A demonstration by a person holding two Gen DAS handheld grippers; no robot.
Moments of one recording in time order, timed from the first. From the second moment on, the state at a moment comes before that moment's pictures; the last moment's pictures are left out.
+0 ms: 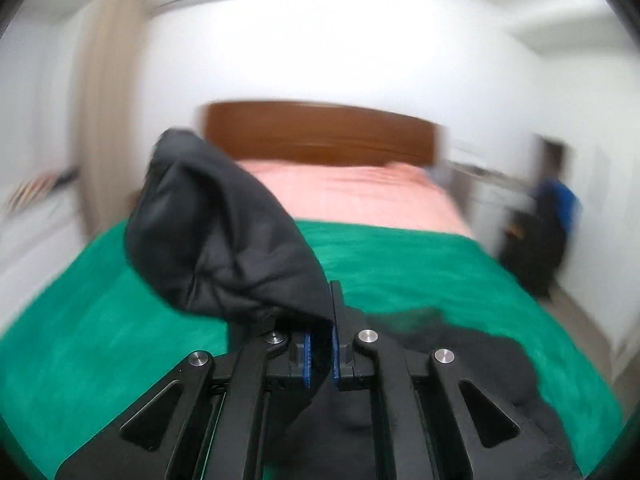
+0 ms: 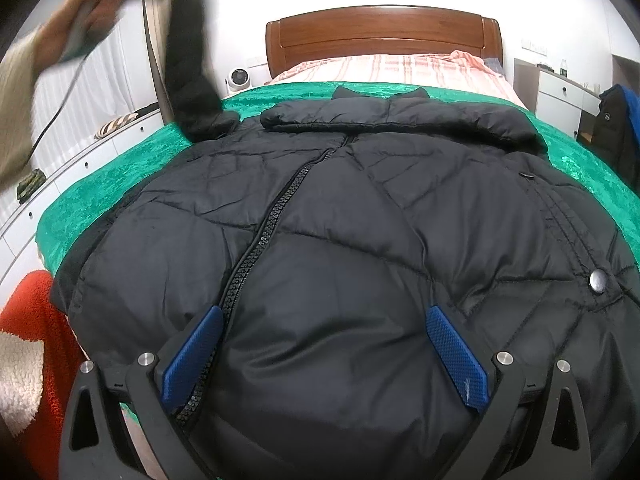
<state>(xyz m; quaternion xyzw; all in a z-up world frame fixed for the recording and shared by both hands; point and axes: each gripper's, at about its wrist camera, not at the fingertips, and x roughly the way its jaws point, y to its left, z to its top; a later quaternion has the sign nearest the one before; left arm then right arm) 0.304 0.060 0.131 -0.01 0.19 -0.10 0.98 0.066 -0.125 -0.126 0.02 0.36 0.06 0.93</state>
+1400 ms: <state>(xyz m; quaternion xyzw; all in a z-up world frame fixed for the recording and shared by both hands) 0.211 0.023 -0.119 0.11 0.34 -0.05 0.93 0.109 -0.212 -0.065 0.01 0.24 -0.08 0.97</state>
